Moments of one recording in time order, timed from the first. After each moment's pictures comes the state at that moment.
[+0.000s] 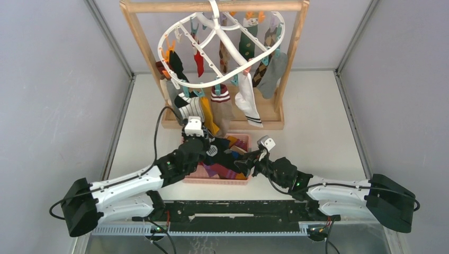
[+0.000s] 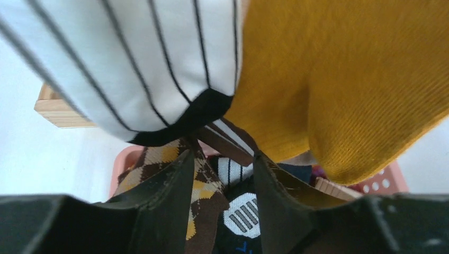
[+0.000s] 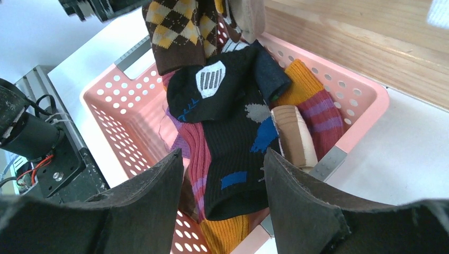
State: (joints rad) left arm -0.96 0.99 0.56 0.10 -0.82 -0.35; right arm 1.06 1.01 0.21 0.63 0.22 0.35
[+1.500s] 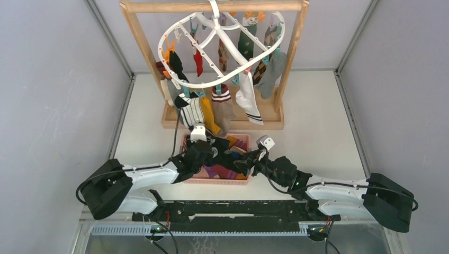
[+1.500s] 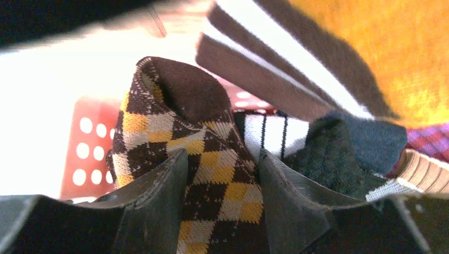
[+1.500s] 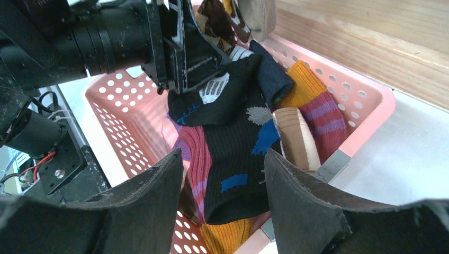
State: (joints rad) left arm -0.86 1.27 0.44 0.23 -0.68 -0.48; right arm 1.04 1.03 0.21 0.66 0.17 0.34
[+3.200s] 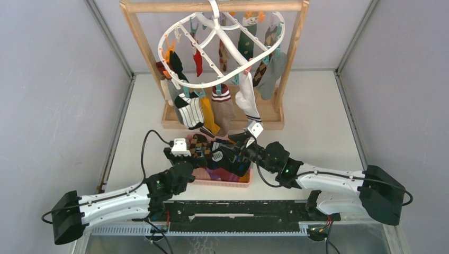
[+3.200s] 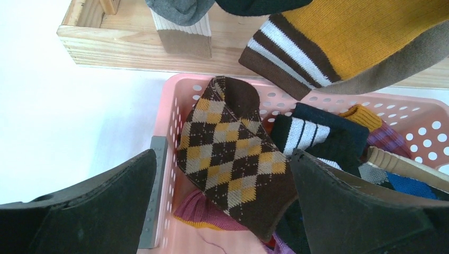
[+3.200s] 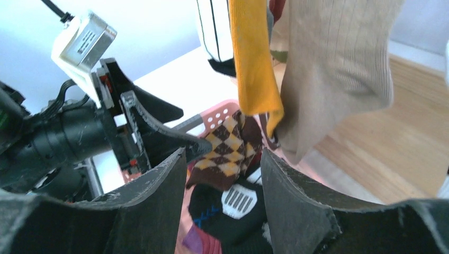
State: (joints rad) left arm -1.10 0.73 0.26 0.07 -0.97 -0.50; right arm 1.04 1.12 0.47 0.66 0.10 0.19
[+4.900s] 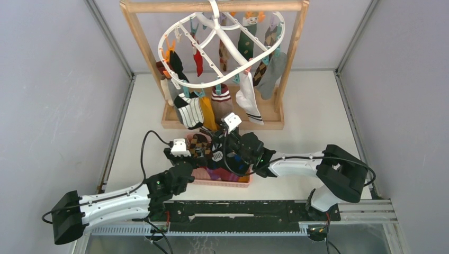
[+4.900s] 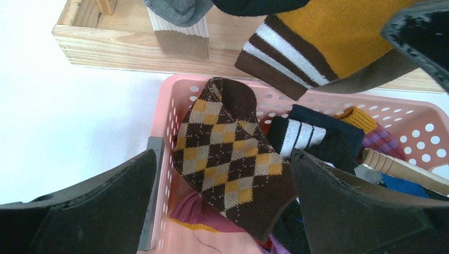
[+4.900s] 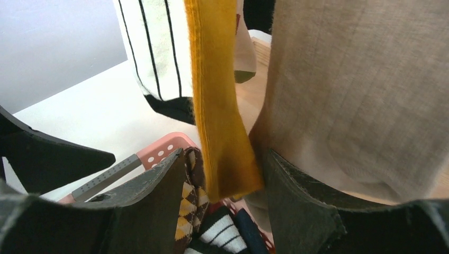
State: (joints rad) left arm -1.10 0.73 0.24 0.11 -0.97 -0.50; right arm 1.04 1.52 0.71 0.81 0.30 0.01
